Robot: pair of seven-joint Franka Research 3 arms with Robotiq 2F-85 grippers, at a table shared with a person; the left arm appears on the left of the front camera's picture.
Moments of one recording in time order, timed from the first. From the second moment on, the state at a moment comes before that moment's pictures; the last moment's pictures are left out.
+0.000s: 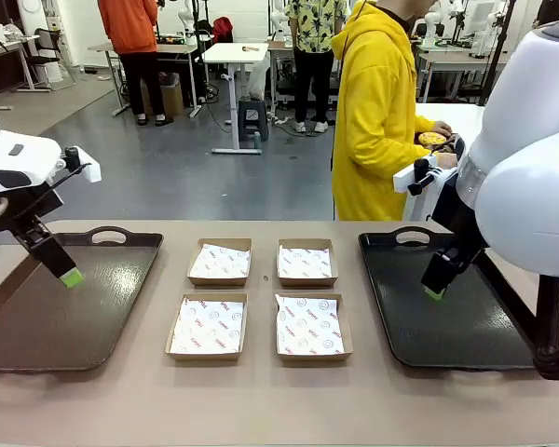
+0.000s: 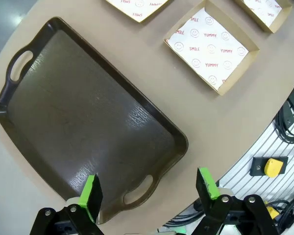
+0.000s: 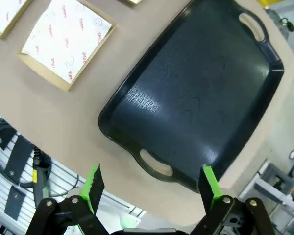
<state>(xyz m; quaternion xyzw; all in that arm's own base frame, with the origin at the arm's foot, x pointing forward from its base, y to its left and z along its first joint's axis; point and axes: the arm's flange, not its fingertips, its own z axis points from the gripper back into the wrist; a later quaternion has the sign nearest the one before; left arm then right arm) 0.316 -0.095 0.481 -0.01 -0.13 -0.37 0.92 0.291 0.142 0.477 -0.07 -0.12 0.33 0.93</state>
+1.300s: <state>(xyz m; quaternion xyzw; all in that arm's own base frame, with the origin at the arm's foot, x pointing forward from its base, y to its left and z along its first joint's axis) 0.332 0.084 0.471 -0.53 -0.14 -0.08 0.83 0.312 -0.091 0.426 0.58 -0.16 0.02 0.80</state>
